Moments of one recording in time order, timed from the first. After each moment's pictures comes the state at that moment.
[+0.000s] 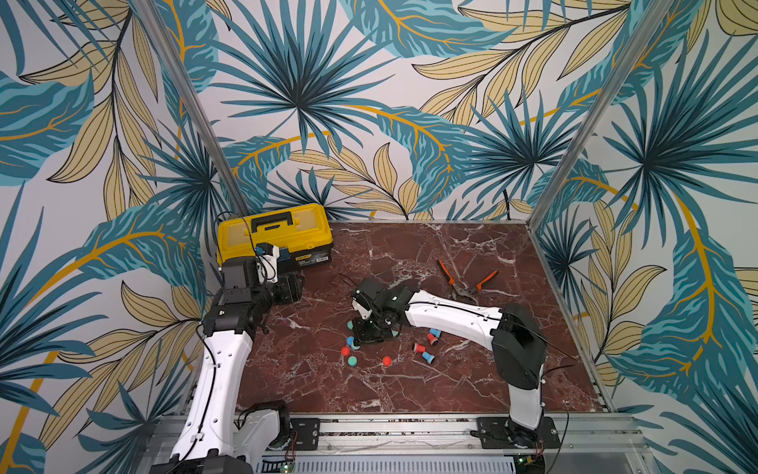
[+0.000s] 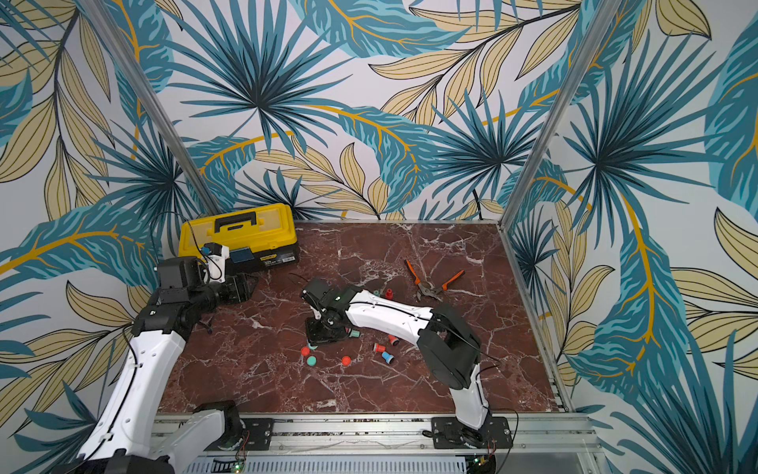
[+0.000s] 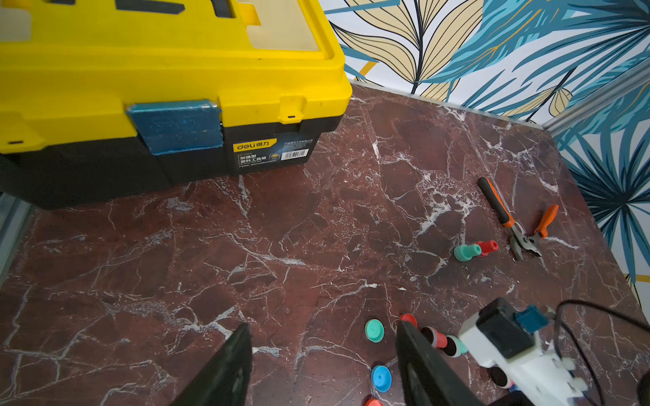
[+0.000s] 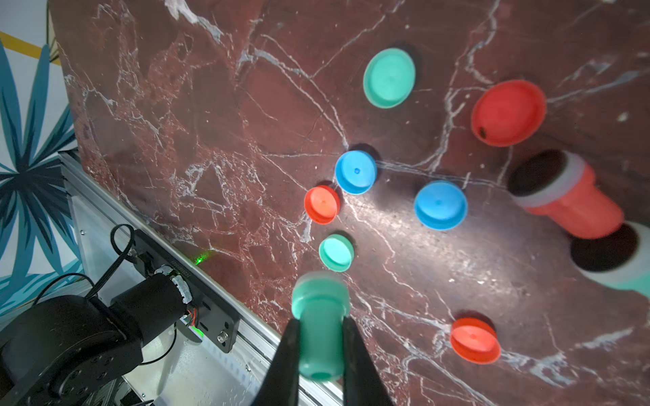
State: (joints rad) left arm 0.13 0.99 0.97 -0.64 0.36 -0.15; right arm 0.98 1.99 1.59 -0.78 -0.27 0.74
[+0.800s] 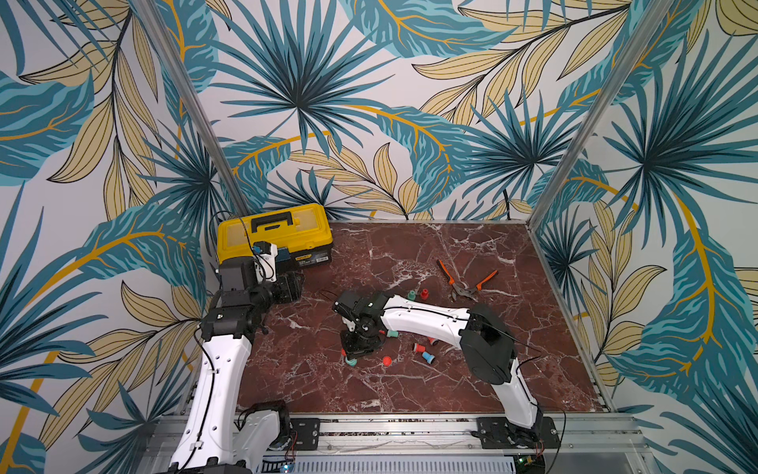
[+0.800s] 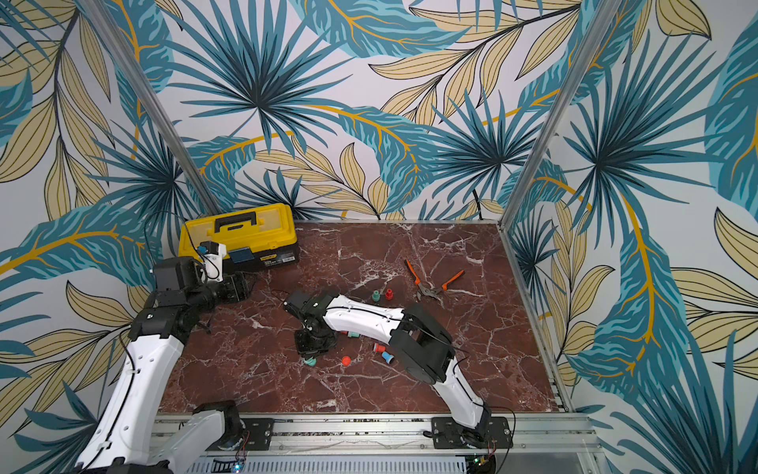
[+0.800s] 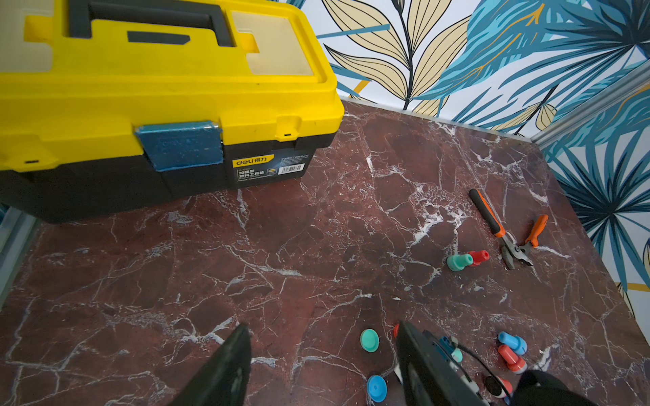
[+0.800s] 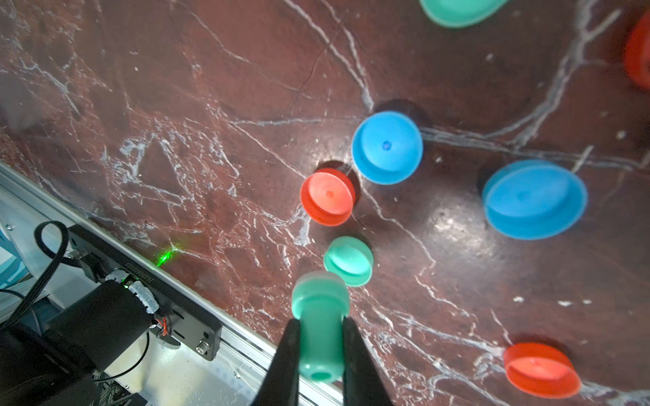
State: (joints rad) left arm 0.13 0.97 0.97 -0.62 0.36 -0.16; right arm 1.03 2.16 1.74 -0.91 -0.28 0.75
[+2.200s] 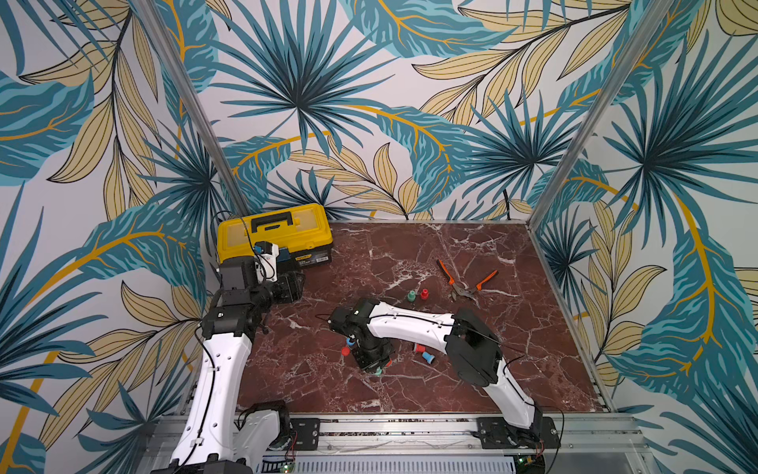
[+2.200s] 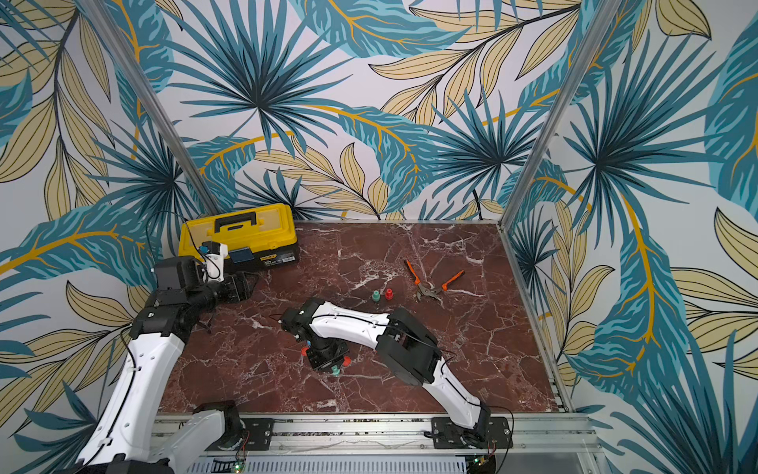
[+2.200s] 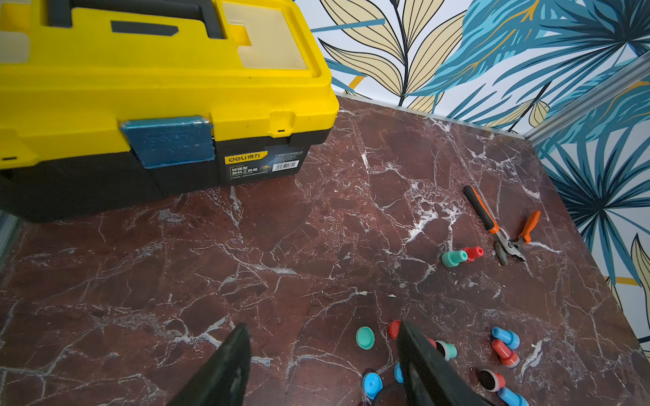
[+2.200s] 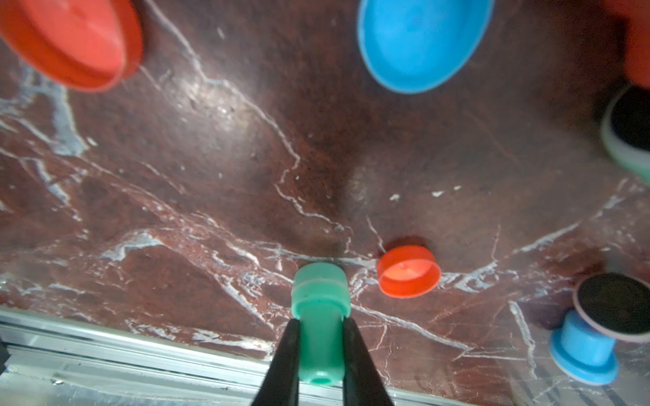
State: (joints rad) left arm 0.14 0.98 0.97 -0.62 0.39 -0.16; right arm 1.09 2.27 1.85 -1.31 -0.08 0.60
